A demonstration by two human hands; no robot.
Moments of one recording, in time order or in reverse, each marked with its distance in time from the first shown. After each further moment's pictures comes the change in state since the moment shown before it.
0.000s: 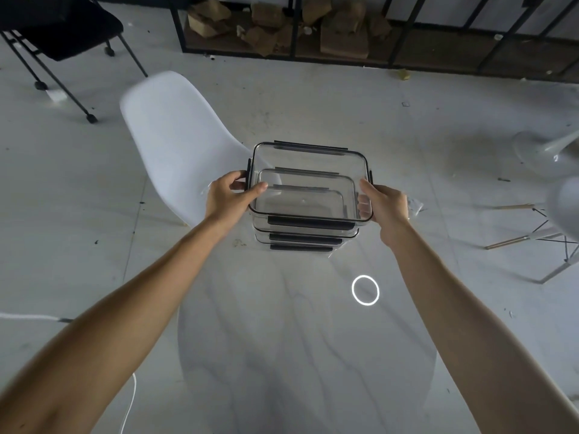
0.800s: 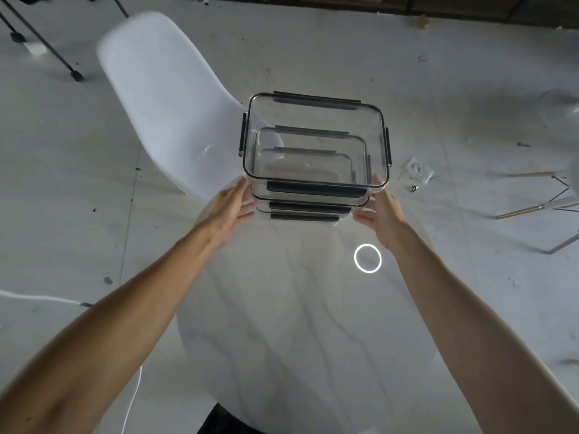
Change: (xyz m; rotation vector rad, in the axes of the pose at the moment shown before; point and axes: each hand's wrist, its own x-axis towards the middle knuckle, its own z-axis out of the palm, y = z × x) left_hand -0.018 -0.074 0.030 -0.333 -0.178 -0.449; right_hand 0.011 0.089 0.002 0.058 -0.189 0.256
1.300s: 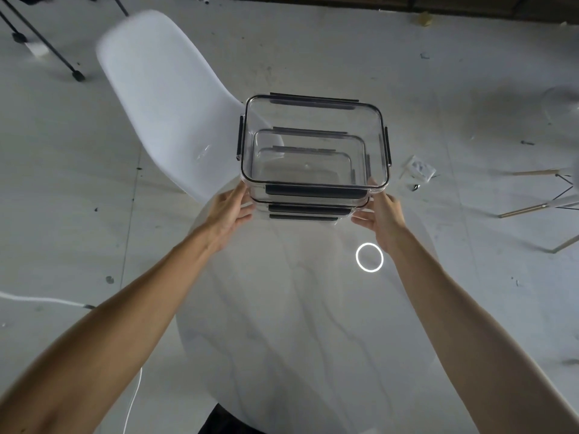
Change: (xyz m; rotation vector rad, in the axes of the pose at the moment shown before) left_hand -0.011 -0.002 0.002 0.012 0.028 0.031; right_hand 0.002 0.010 -0.004 0.012 0.036 -0.037
